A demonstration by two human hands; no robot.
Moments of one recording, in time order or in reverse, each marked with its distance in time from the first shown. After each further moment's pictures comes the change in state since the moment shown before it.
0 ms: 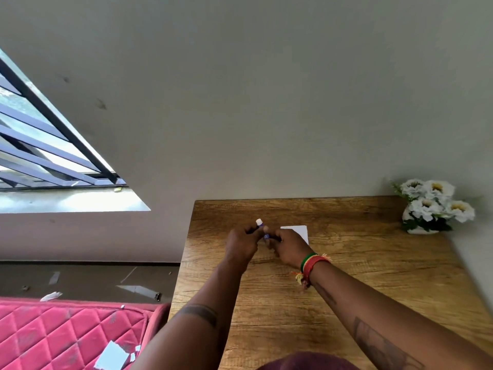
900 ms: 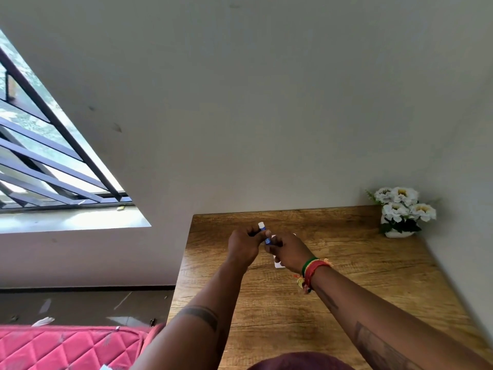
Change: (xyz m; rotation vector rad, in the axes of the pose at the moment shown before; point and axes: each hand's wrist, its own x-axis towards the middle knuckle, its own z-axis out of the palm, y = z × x) left_hand -0.046 0.040 0.010 0.137 -0.005 0.201; right_hand -0.059 -0.022 -0.027 0.088 0.069 -0.062
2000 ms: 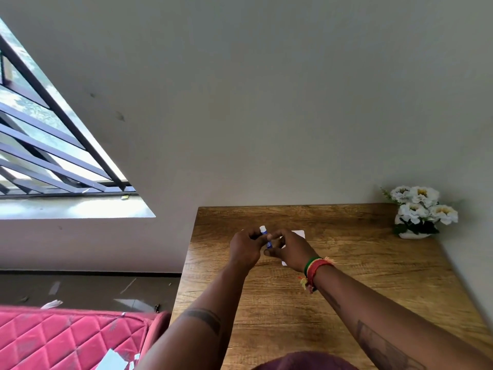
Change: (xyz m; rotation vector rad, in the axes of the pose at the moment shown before) left_hand 0.012 -0.033 -0.005 0.064 0.018 -0.027; right_hand 0.026 0.016 0.014 -0.113 -0.023 0.071
